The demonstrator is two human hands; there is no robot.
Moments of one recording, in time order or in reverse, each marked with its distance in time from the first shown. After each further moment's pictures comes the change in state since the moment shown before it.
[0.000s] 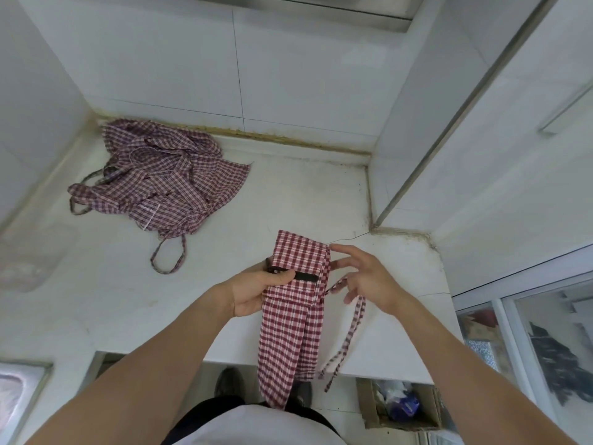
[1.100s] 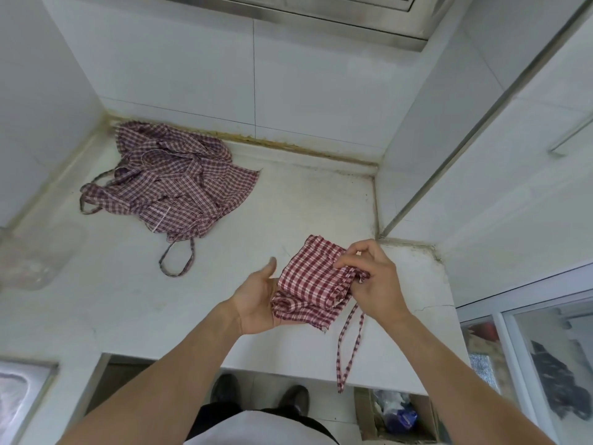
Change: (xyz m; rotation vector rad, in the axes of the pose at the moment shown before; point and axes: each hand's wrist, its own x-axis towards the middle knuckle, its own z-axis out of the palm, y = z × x) left_hand -0.016 -0.006 0.004 -0.337 0.016 -0.113; right_hand -0.006 -0.007 0.024 -0.460 0.361 -0.760
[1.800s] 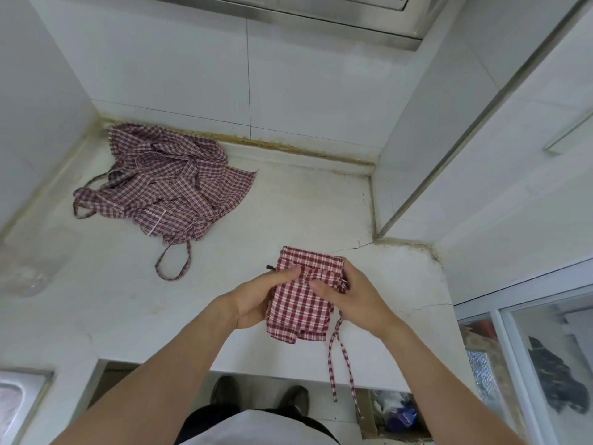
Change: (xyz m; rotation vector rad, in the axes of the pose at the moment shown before) left_hand -0.006 0.012 0.004 0.417 -0.046 0.125; right_hand -0.005 -0.036 0.011 0.363 -0.319 0.589
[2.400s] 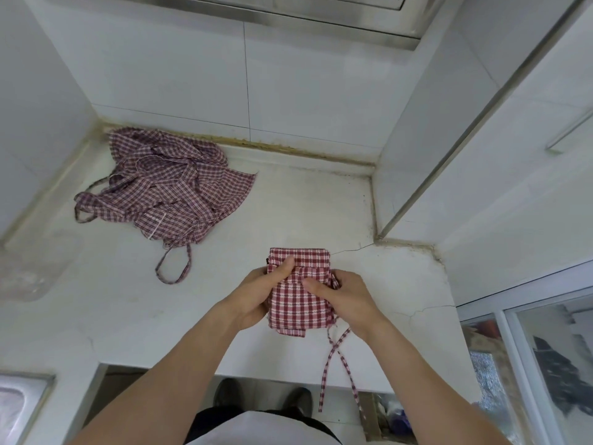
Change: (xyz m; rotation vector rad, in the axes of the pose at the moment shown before) left_hand 0.004 0.002 0.003 -0.067 0.176 0.121; right_hand 0.012 0.003 0.012 0.265 0.051 0.159
